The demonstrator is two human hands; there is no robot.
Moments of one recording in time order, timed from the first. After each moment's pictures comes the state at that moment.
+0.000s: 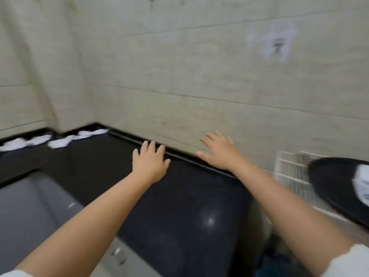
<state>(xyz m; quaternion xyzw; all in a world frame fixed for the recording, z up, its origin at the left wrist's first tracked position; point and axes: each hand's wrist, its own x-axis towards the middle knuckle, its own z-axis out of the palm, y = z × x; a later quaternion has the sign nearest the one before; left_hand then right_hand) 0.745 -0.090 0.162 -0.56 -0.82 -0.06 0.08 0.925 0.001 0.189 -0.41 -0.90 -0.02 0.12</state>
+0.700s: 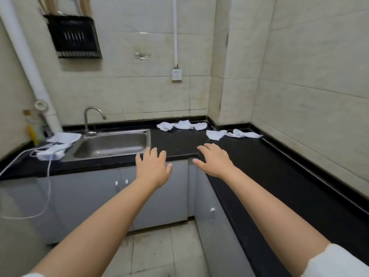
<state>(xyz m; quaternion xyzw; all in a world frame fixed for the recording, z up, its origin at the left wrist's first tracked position) 0.285 -0.294 0.116 -0.19 -0.98 -0.03 0.09 0.329 -0.114 0.127 -0.06 -0.99 0.10 0.06</state>
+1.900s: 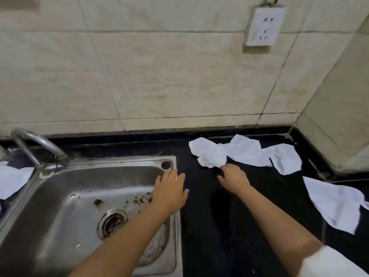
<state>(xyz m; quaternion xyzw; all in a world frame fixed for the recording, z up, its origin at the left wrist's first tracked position) -0.430 -0.221 -0.028 -0.22 -0.97 -0.07 -0.10 -0.433 -0.013 -0.051 -0.12 -0.98 0.11 -0.09</state>
